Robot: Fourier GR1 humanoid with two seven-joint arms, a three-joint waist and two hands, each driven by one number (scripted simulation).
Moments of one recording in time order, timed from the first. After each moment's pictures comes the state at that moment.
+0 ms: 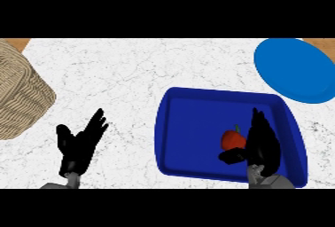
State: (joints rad) left arm -0.01 0.24 -0.23 -1.42 0.27 0.18 0.17; right arm -0.09 -0.15 0.35 -1.63 0.93 -0.13 1.08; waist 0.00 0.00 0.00
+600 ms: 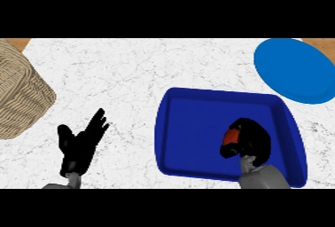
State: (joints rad) left arm 0.00 0.20 -0.19 -1.43 0.22 0.16 0.18; right arm -0.16 -0.11 0.31 -1.47 0.96 -0.05 1.01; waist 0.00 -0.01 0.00
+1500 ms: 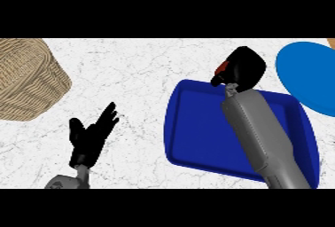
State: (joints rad) left arm -0.06 0.17 -0.21 -1.42 0.19 0.10 0.20; right arm -0.79 -0.06 0.09 -1.02 1.26 -0.24 1.05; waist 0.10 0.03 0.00
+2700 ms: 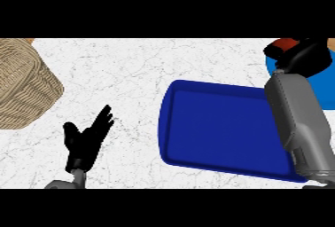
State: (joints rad) left arm -0.02 0.17 -0.19 -1.44 0.19 0.12 0.19; right arm -0.90 -0.20 -0.35 -0.70 1.64 -0.94 1.06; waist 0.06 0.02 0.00
